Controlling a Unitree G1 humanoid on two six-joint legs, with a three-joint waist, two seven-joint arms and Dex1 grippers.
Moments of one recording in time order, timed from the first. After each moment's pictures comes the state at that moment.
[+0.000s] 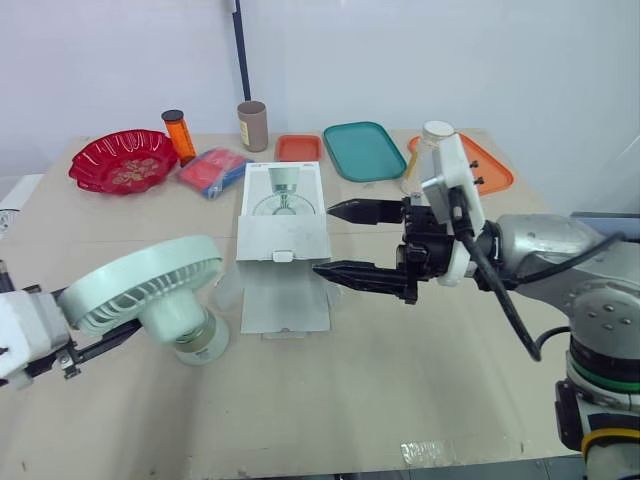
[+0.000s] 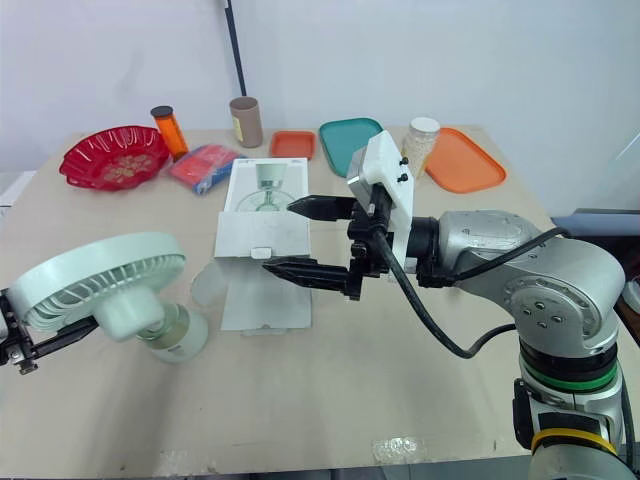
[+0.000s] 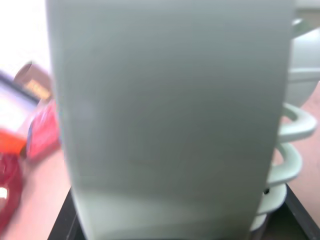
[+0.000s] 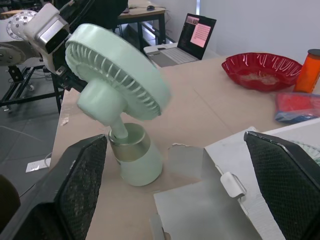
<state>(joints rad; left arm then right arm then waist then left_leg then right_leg) 0.65 0.89 0.79 -0.57 -0.64 -0.01 -0.90 -0.73 -0.72 -0.05 -0.59 1.10 1.04 0.61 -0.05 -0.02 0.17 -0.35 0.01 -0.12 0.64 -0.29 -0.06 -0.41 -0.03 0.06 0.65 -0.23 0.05</state>
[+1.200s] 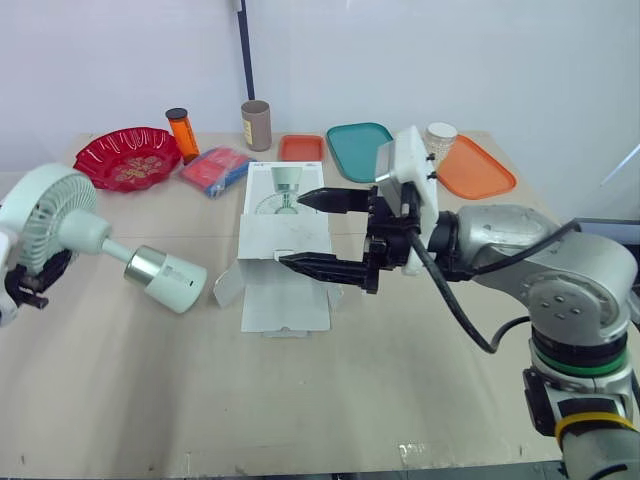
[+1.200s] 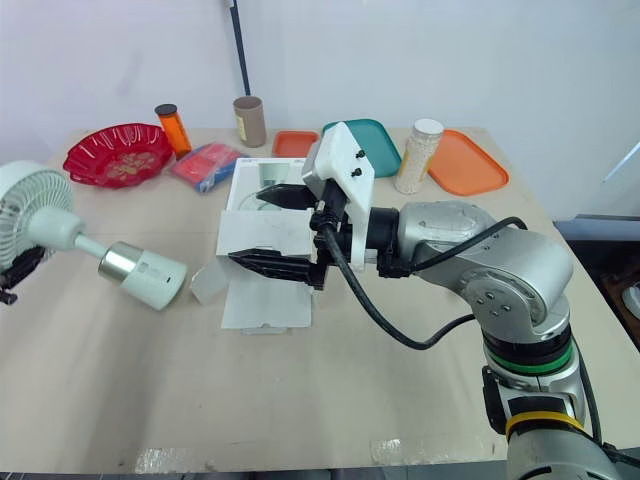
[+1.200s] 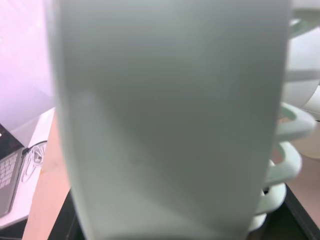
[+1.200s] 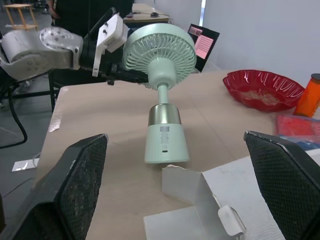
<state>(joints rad) 0.09 0.90 0.66 -0.28 -0.37 0.50 -0.56 -0.82 -0.60 0.07 -0.57 0.96 0.99 0.57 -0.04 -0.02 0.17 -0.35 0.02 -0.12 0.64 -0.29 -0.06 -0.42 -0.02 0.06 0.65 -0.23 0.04</state>
